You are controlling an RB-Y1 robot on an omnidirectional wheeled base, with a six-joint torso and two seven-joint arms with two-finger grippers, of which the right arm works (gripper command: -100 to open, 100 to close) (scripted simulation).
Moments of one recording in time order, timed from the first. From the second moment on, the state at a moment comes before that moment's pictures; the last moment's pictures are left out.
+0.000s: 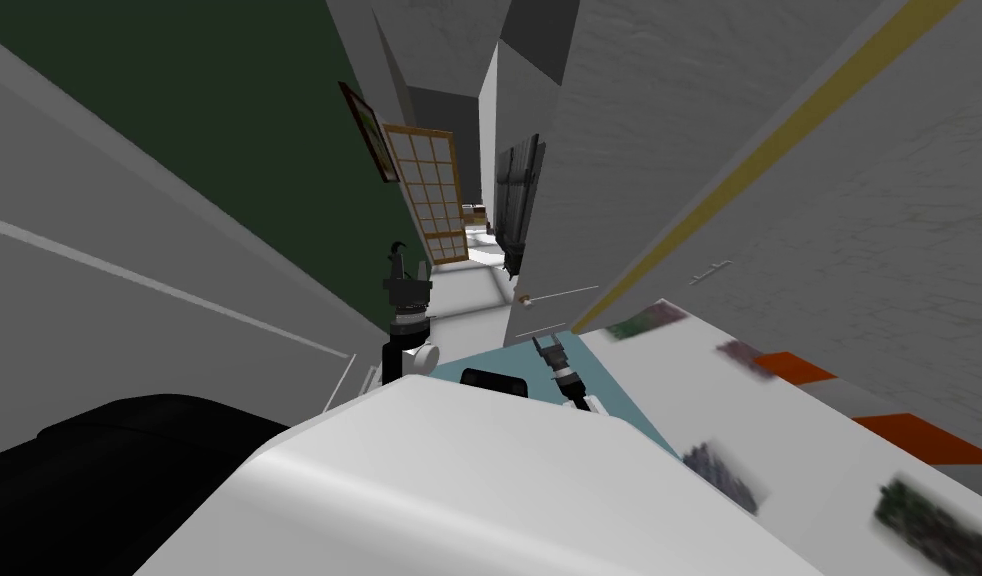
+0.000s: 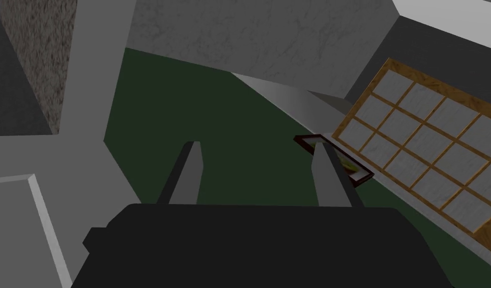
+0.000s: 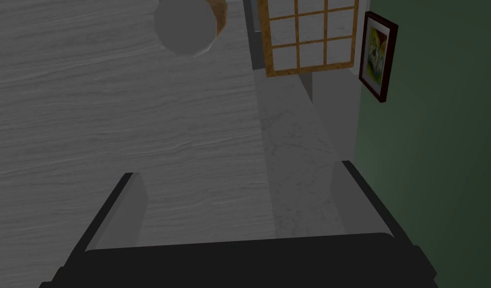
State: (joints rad) arm 0.20 -0.24 0.07 -1.05 0.43 -0.93 0.93
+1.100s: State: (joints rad) arm 0.16 -0.26 0.07 -0.92 0.45 -0.98 1.03
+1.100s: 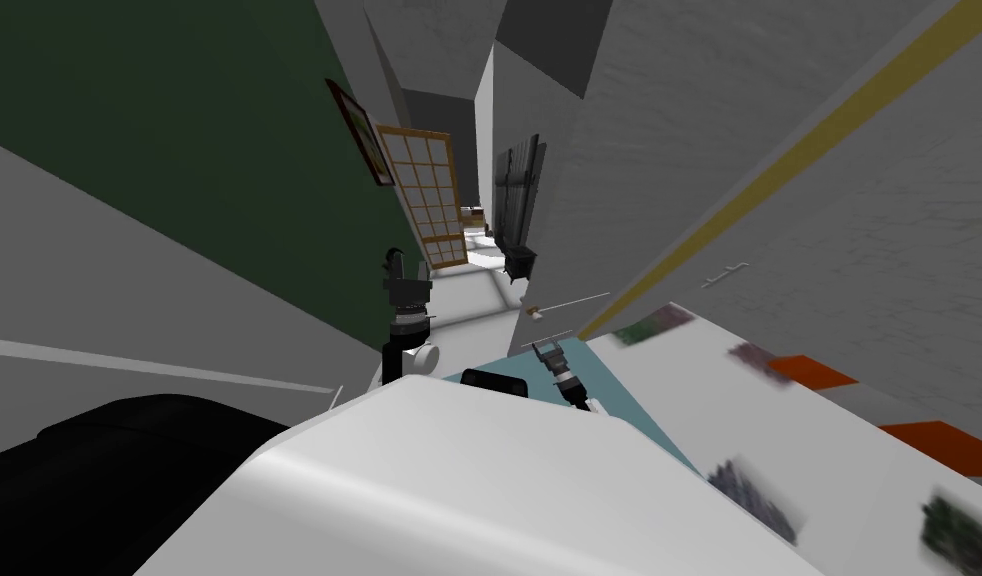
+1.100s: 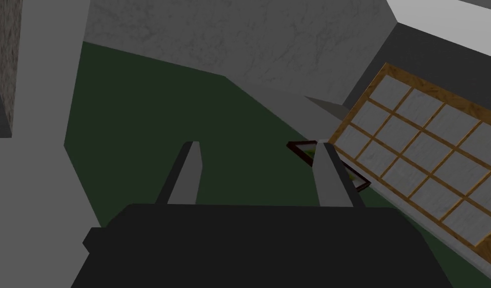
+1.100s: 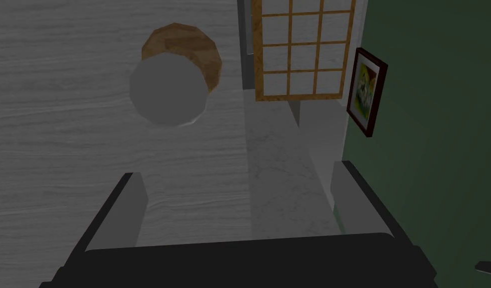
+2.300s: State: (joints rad) arm 0.16 -0.28 0.09 -0.87 0.42 -1.00 1.04
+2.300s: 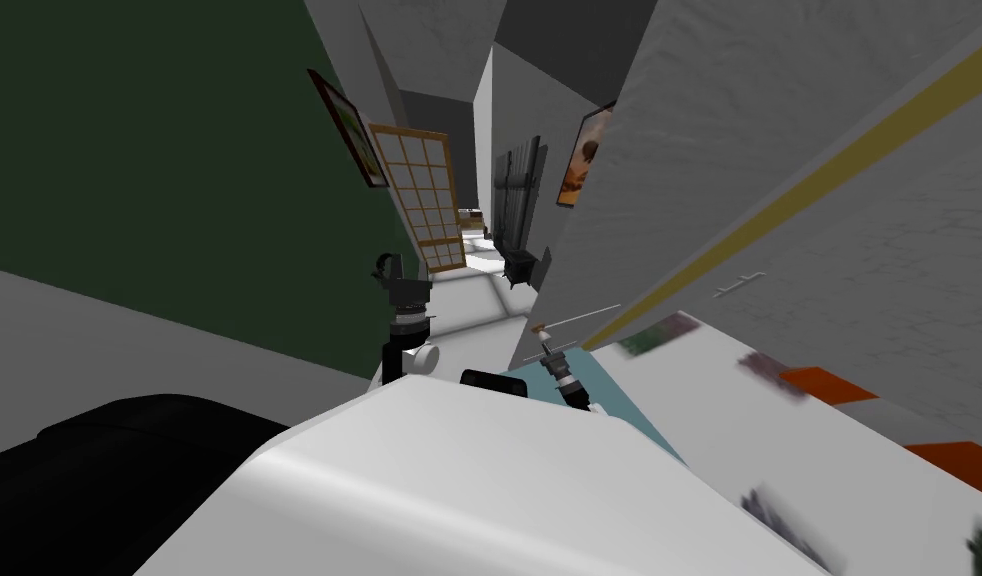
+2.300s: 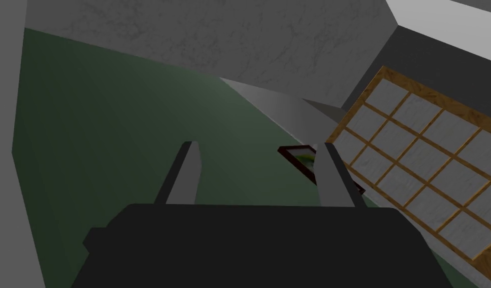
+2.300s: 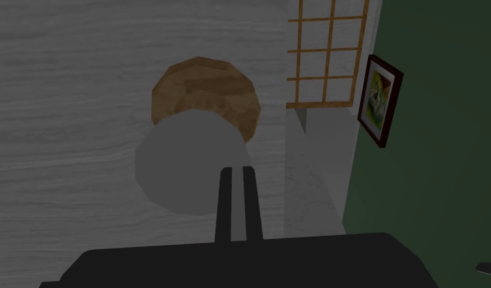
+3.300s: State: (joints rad) arm 0.09 -0.33 0.00 -0.74 0.36 -1.05 1.04
